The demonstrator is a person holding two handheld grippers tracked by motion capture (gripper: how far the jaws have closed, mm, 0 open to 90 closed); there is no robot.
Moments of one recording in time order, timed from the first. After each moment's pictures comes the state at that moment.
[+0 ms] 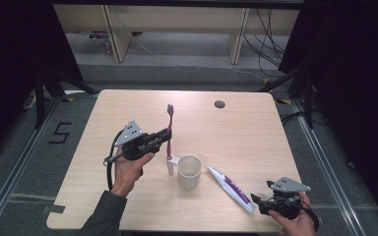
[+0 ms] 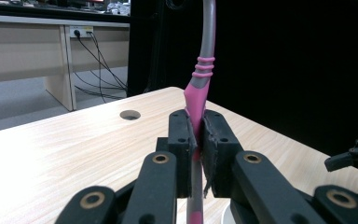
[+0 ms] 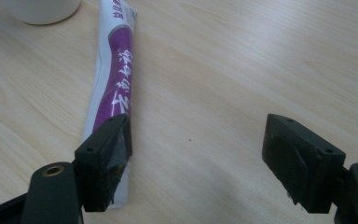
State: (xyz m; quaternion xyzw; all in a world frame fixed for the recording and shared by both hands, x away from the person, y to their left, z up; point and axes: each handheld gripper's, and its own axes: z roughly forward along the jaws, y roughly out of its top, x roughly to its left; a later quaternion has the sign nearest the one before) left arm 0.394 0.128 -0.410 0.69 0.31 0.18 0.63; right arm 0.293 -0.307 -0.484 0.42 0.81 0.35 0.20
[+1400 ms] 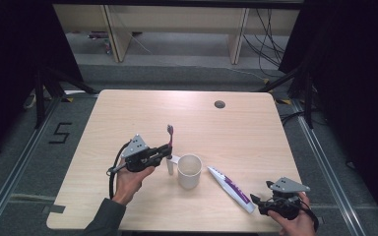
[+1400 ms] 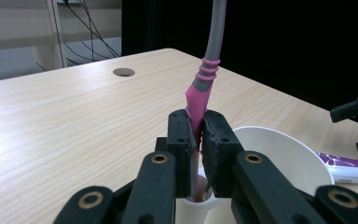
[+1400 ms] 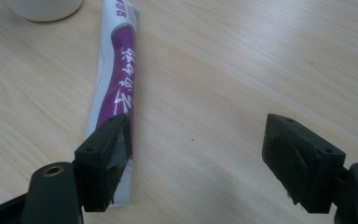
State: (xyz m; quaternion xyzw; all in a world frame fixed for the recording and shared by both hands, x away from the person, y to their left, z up) left arm 0.386 0.128 -0.457 0.72 0.32 0.15 0.60; right arm 0.293 -0.306 -0.485 0.42 0.82 0.35 0.21
